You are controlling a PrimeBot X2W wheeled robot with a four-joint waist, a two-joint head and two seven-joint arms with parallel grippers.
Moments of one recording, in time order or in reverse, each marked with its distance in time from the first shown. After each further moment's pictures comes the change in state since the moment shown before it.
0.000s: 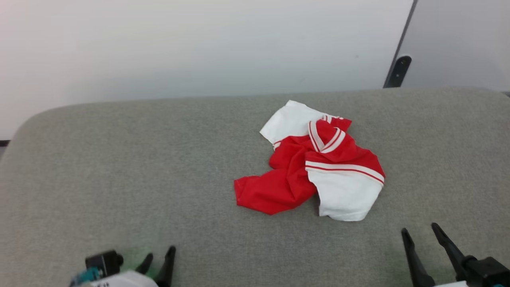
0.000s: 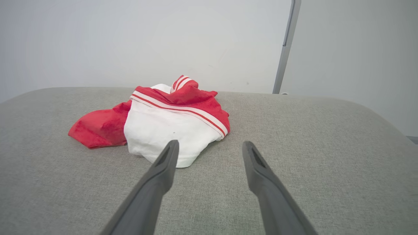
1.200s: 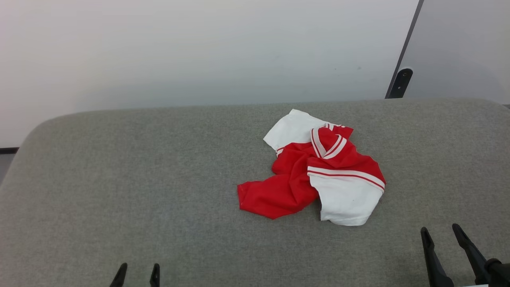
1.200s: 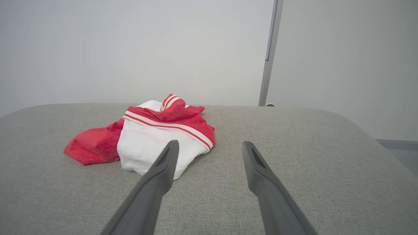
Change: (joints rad) left arm 0.519 -0.235 0.590 -0.570 0.967 -0.012 -0.026; right arm 0.070 0.001 -0.089 -0.108 0.021 0.000 0.051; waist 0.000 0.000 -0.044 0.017
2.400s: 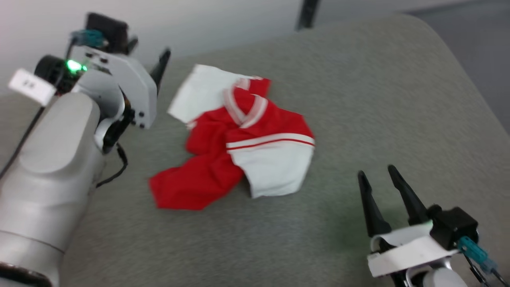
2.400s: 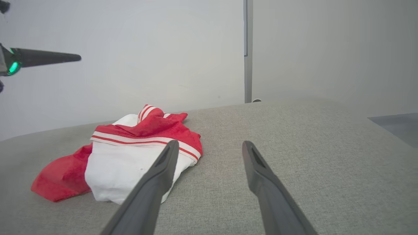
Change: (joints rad) left arm -1.315 0.229 -0.559 0.717 -0.361 -0.106 0.405; right arm -0.282 0.117 0.181 0.118 0.029 0.000 -0.086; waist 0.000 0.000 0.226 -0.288
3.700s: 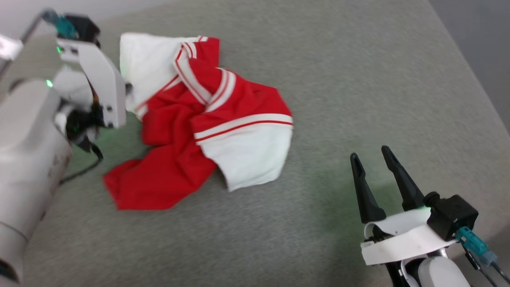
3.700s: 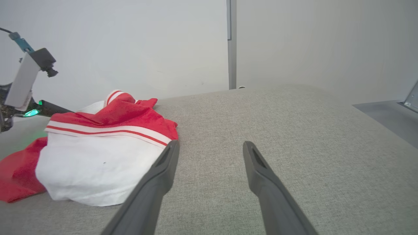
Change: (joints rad) left arm -0.169 0.108 -0.325 0.169 -0.497 0.000 0.349; right arm -0.058 0.026 0.025 -0.052 0.003 0.000 0.000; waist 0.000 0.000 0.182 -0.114
